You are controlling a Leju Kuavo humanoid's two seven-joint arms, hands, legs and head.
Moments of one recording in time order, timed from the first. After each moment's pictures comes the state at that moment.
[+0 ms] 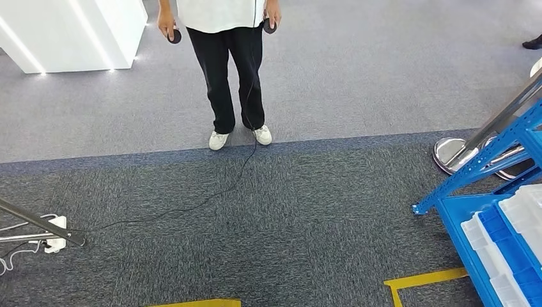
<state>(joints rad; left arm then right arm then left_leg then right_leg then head) -0.08 -0.08 -0.88 -0.13 0.56 0.38 0.05 -0.06 0.15 -0.70 -0.19 1.05 -0.13 0.21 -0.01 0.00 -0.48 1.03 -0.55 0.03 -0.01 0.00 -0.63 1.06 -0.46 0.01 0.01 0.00</state>
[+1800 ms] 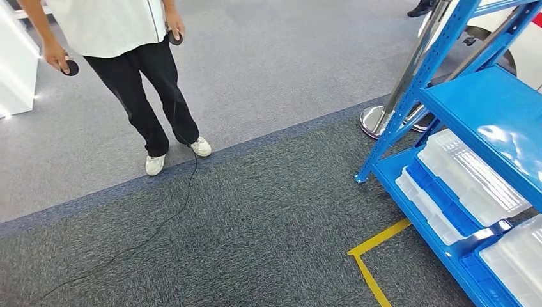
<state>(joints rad) -0.08 -0.08 -0.88 -0.13 0.56 0.39 0.05 -0.06 0.16 -0.71 -0.19 1.03 -0.13 0.23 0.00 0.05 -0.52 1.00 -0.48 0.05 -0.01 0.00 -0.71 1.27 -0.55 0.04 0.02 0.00</state>
